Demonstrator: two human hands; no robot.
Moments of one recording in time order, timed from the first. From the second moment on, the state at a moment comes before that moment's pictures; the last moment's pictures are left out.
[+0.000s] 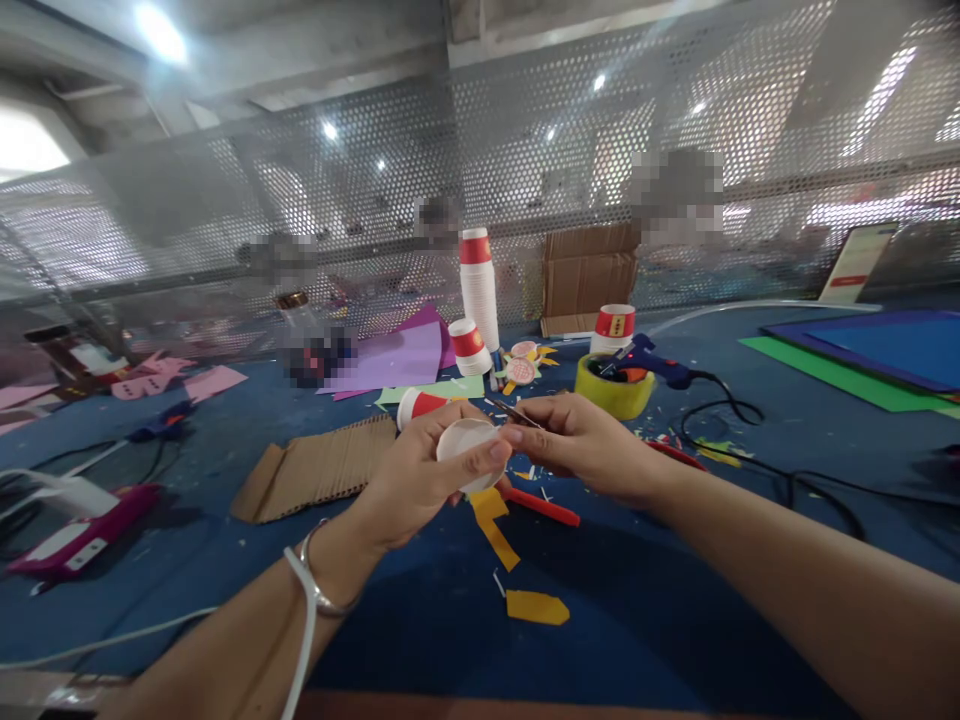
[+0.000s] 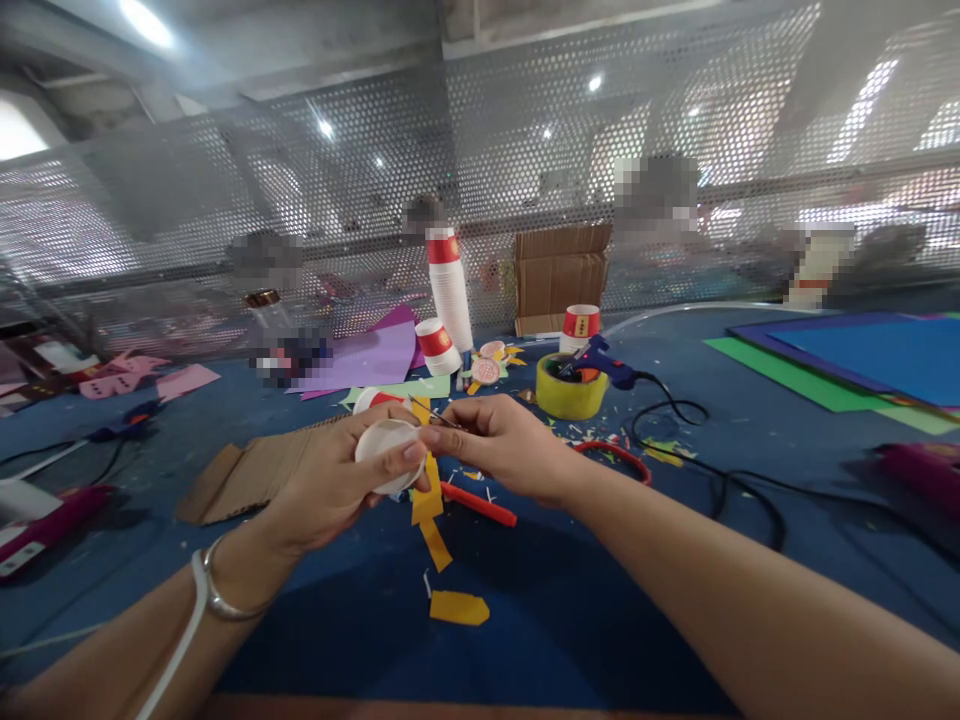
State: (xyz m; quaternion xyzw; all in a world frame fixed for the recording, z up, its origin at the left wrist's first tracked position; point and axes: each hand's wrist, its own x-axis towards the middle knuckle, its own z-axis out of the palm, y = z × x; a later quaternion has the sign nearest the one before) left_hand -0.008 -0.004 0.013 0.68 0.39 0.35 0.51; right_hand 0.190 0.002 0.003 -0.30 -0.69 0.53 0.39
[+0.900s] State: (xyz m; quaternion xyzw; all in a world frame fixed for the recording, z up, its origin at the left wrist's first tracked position) left_hand -0.010 -0.001 0.014 0.65 0.35 0.31 0.60; right_hand 0.189 0.002 -0.001 -0.30 -0.67 0.54 0.40
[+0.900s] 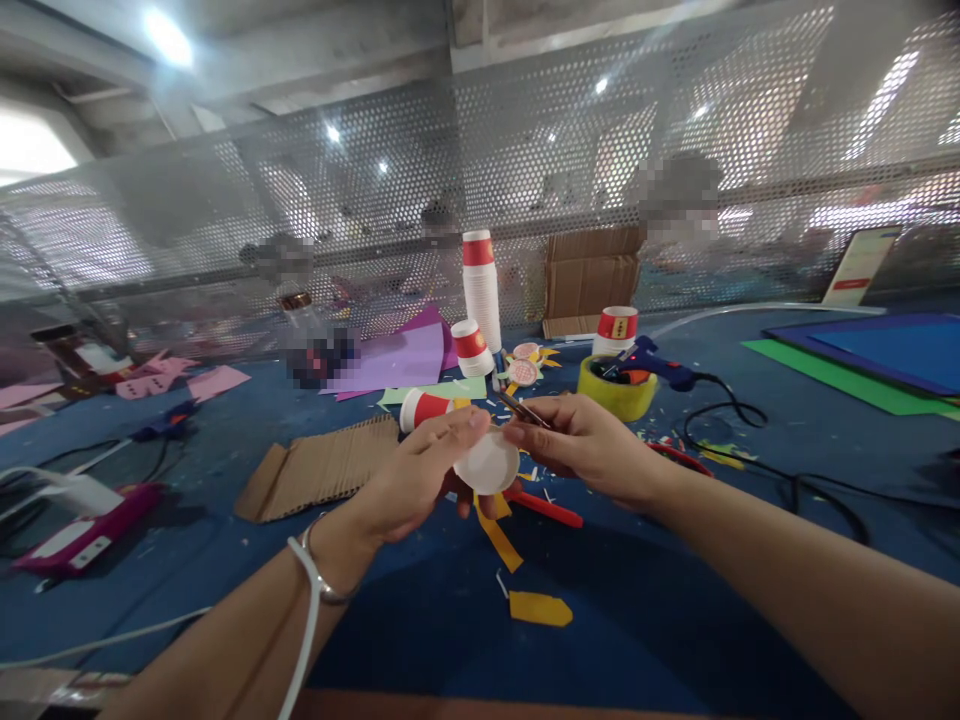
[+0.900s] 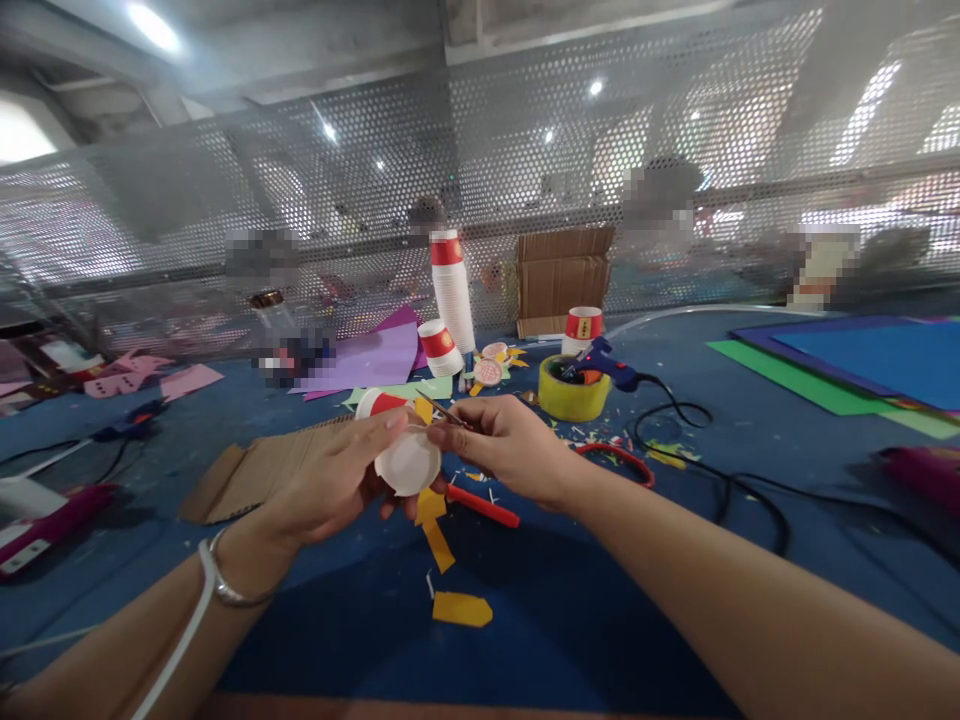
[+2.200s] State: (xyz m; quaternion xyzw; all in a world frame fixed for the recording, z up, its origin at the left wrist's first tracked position) left_hand -0.013 0.006 0.010 0.74 0.38 0.38 0.40; right_hand 0.194 0.009 -0.007 -0.37 -0.78 0.30 0.40
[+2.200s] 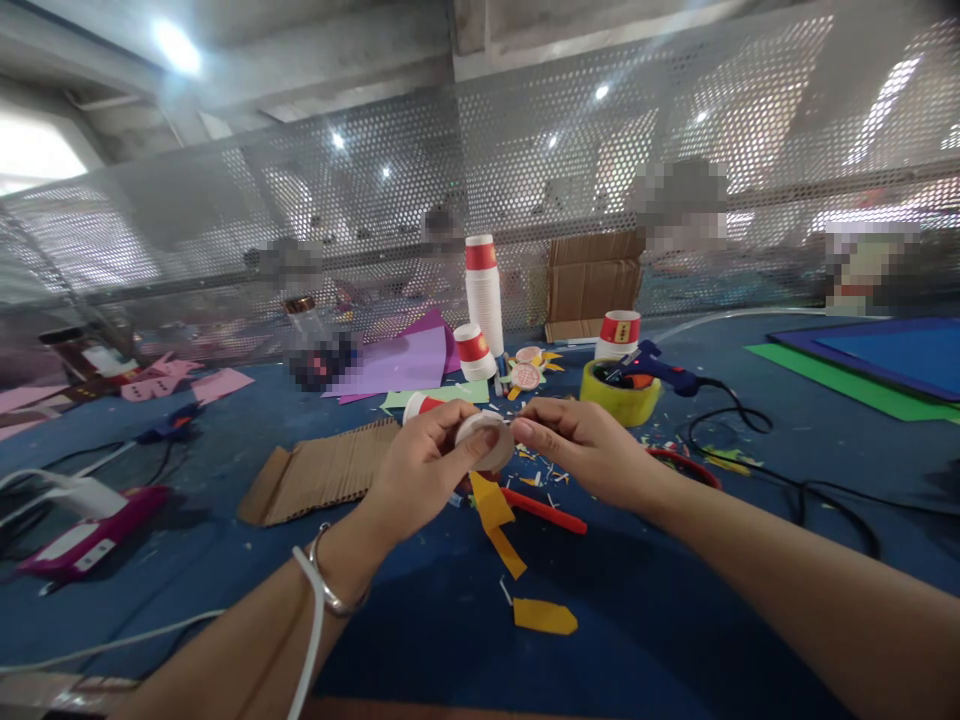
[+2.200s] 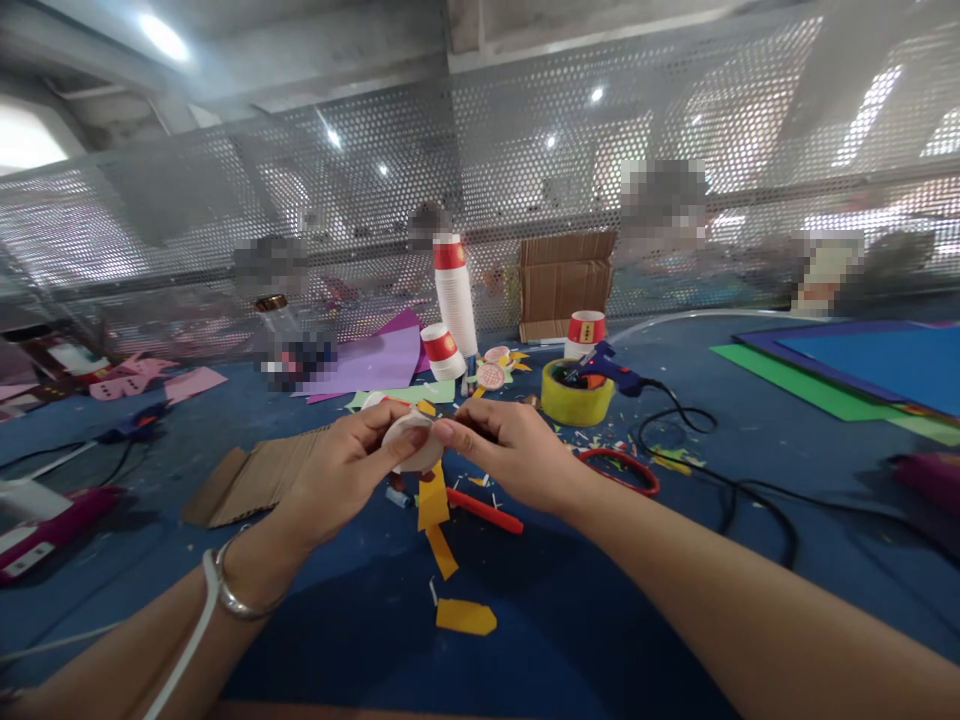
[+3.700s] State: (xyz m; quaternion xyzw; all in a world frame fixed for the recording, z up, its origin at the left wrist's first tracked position) left_hand -0.015 0.003 0.015 0.74 0.35 0.37 0.43; right_hand 0.192 -0.006 0.003 -0.39 -0.82 0.21 0.38
